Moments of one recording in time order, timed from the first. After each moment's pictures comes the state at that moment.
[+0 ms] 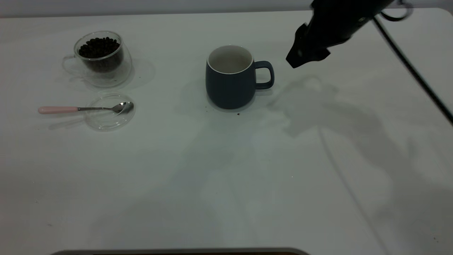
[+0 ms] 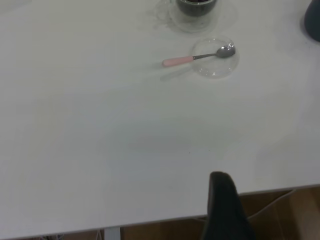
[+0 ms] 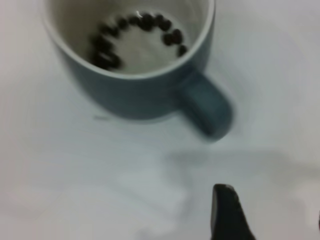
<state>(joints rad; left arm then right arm) -0.07 -0.02 -0.49 -0.02 1.14 0.05 0.31 2.13 -1.16 1.00 0.30 -1.35</state>
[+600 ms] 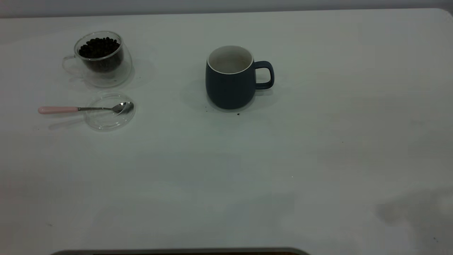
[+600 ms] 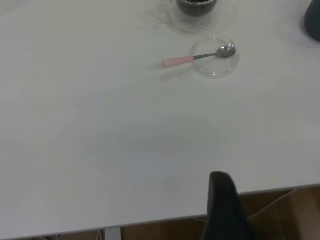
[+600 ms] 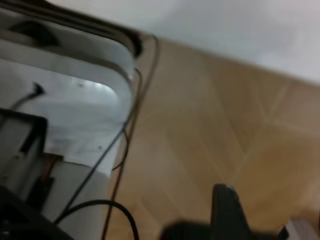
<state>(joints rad) -0.07 -0.02 -0.49 -0.01 1.14 0.05 0.35 1.29 -0.56 -0.05 1.02 0.11</state>
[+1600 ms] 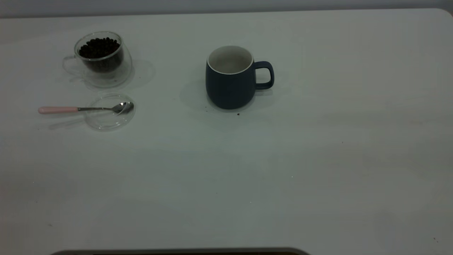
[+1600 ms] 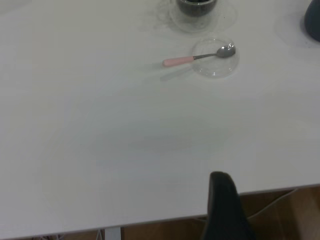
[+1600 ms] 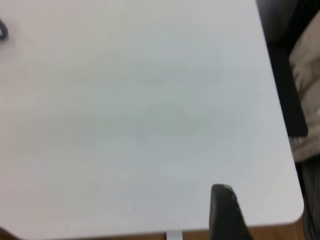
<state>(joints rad) -0.07 -0.02 -0.49 -0.01 1.14 0.05 0.10 0.12 -0.47 -0.15 1.12 0.14</state>
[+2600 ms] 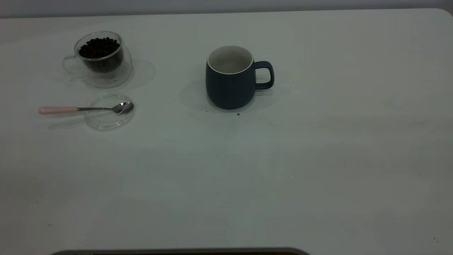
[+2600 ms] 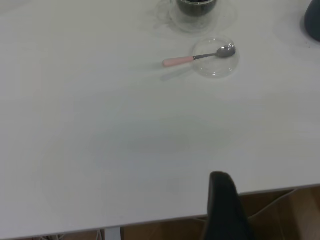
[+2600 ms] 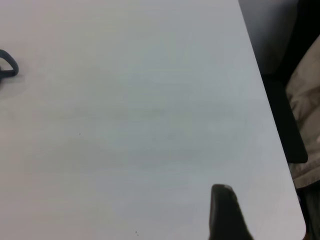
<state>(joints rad) -0.07 -0.02 -0.49 -0.01 1.14 0.05 0.10 0.03 -0.47 -0.15 1.13 0.14</state>
